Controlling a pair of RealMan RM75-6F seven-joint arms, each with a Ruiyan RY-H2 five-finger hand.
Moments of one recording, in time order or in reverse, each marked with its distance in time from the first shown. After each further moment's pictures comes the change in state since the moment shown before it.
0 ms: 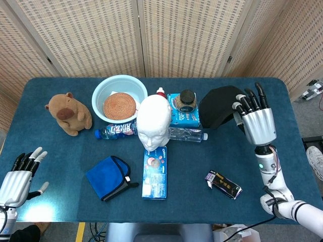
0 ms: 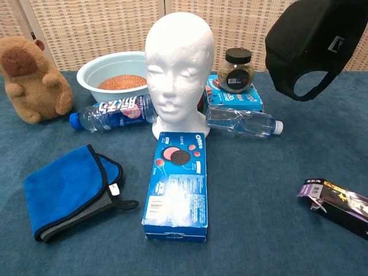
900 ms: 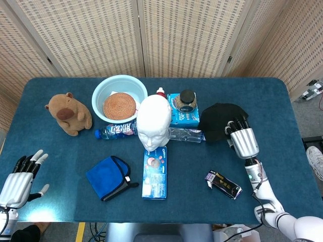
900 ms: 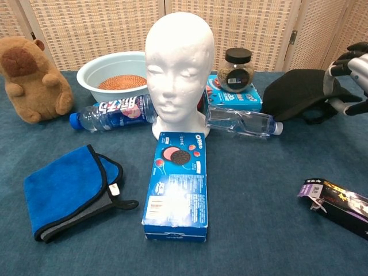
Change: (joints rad) left arm -0.002 -0.009 0.013 0.010 -0.020 -0.025 -0.003; right arm -0.074 -0.297 -0.134 0.437 0.041 -0.201 0.203
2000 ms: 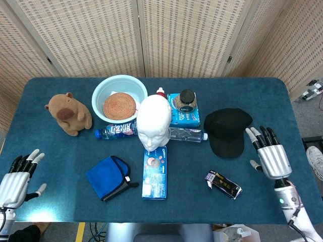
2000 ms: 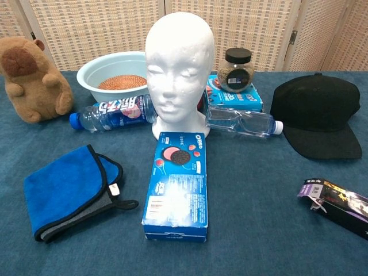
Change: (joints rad) left arm 0.006 0.017 -0.006 -0.021 -0.022 0.010 0.017; right arm -0.209 0.514 -0.074 -0.759 0.011 0.020 -0.206
